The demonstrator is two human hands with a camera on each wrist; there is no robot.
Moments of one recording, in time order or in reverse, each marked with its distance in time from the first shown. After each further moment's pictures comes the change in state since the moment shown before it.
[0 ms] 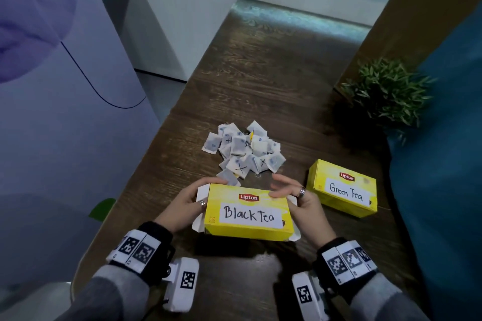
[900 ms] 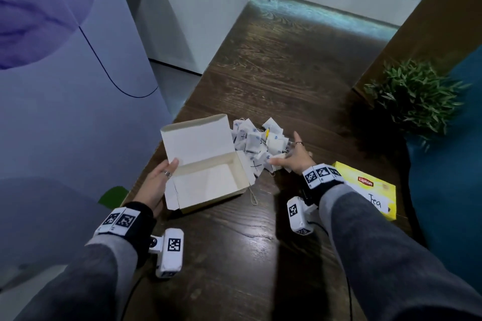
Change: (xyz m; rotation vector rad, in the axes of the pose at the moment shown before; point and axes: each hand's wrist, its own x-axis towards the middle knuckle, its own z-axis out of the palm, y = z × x) left_hand 0.010 -0.025 -0.076 -0.343 0.458 -0.197; right_hand 0.148 0.035 0.003 -0.466 0.033 0.494
